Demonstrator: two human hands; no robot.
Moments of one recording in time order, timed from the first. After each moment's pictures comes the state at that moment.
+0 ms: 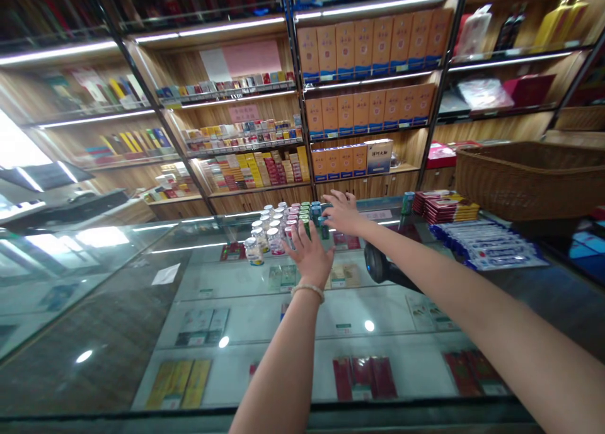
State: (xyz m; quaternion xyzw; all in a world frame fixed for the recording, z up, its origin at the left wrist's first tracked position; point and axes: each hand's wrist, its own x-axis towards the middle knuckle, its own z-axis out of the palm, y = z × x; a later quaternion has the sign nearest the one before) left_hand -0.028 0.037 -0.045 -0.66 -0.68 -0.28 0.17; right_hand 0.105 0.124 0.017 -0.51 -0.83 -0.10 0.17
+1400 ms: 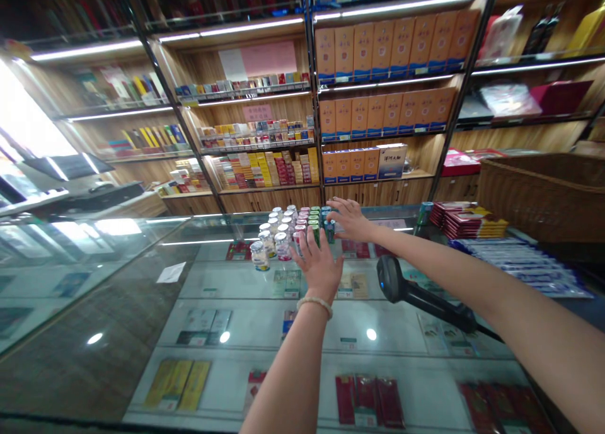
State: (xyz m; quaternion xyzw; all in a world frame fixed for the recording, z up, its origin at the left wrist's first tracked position) left_hand -0.029 0.037 -0.045 -0.66 -0.69 -0.28 0.14; right_hand 0.119 0.169 -0.019 -0.37 -0.88 -0.19 0.22
